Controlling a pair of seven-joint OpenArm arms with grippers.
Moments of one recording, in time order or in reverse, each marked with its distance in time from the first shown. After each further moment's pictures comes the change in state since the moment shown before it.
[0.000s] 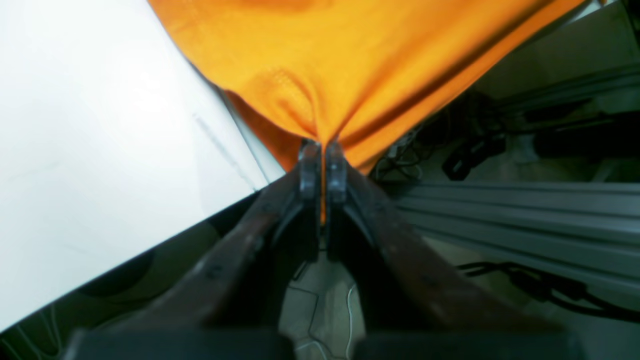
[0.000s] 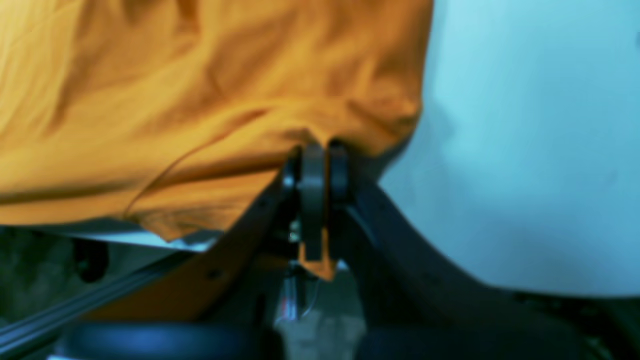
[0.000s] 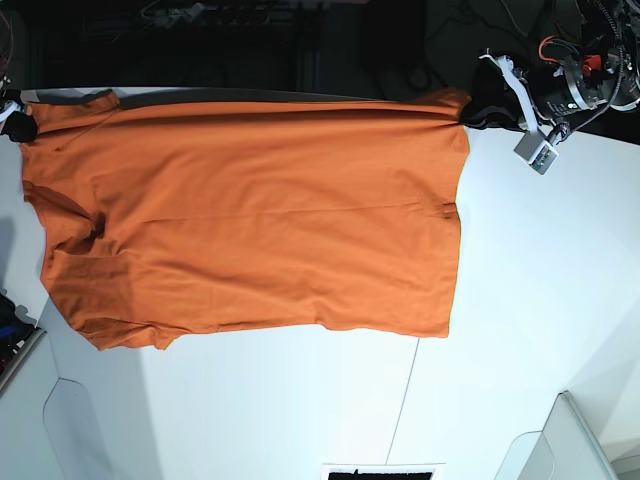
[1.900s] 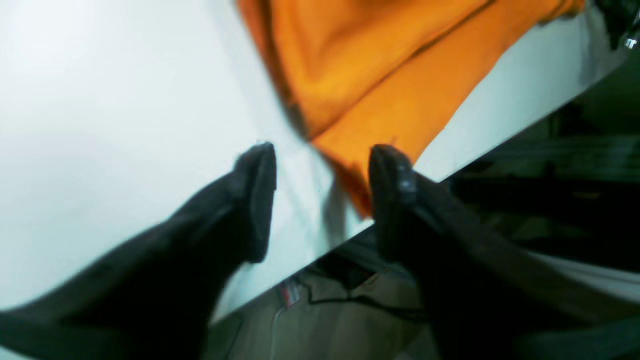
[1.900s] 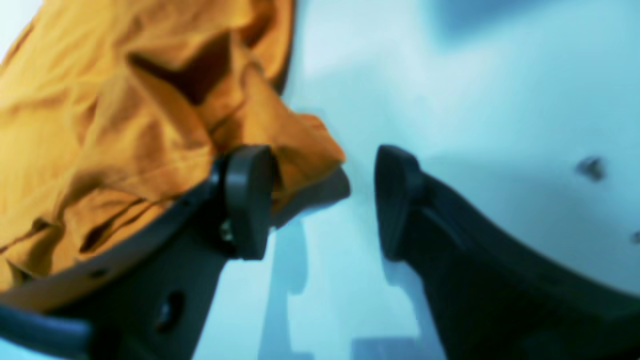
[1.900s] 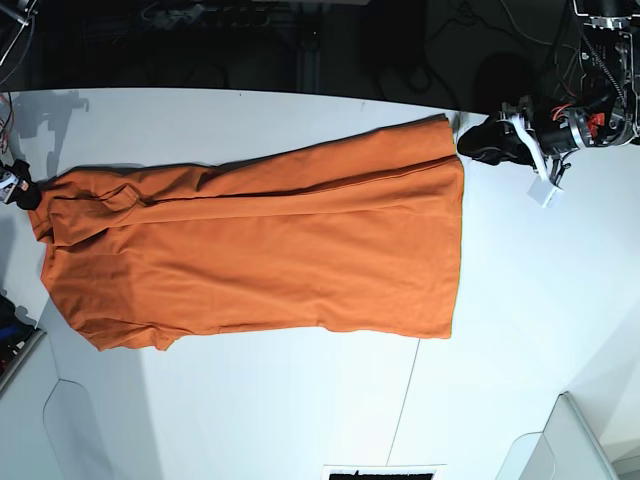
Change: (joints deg) left arm -15.8 -1.4 4.0 -26.6 -11.0 0.0 3.5; right arm 22.2 -0.6 -3.6 -22.9 -9.4 -0.5 8.1
